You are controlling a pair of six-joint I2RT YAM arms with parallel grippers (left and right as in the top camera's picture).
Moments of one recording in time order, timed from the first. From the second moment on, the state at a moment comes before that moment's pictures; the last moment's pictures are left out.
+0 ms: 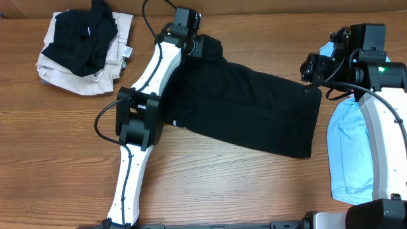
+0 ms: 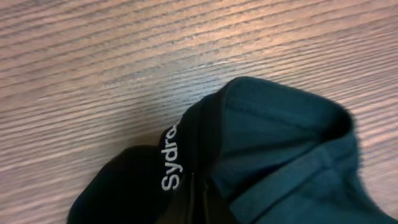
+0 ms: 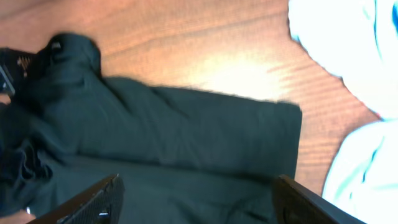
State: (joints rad) left arm -0.30 2.61 2.33 -0.65 0.04 -0.12; right arm -0.08 1.55 1.52 -0.96 -0.16 0.17
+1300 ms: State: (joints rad) left arm -0.28 2.35 2.39 -1.05 -0.03 -0.15; right arm -0.21 2.15 1.52 -0.63 -0.11 0.22
